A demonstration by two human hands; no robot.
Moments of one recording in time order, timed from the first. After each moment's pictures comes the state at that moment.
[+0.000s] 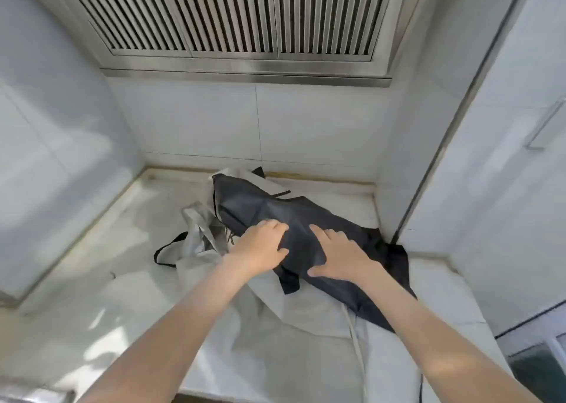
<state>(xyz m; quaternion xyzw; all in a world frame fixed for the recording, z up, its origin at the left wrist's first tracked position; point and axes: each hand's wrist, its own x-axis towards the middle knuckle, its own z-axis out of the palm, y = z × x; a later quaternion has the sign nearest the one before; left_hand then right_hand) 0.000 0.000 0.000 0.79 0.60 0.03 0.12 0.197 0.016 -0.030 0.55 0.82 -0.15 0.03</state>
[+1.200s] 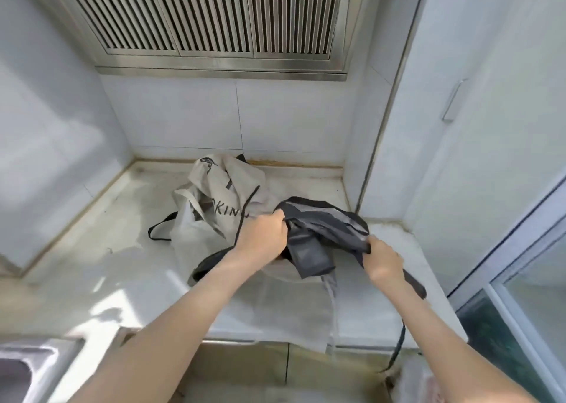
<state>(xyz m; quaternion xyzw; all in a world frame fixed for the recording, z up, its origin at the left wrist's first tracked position) 0.051 -0.101 0.024 0.75 0.63 0.14 0.10 0.287 -0.102 -0.047 0.78 0.59 -0.14 -0.16</state>
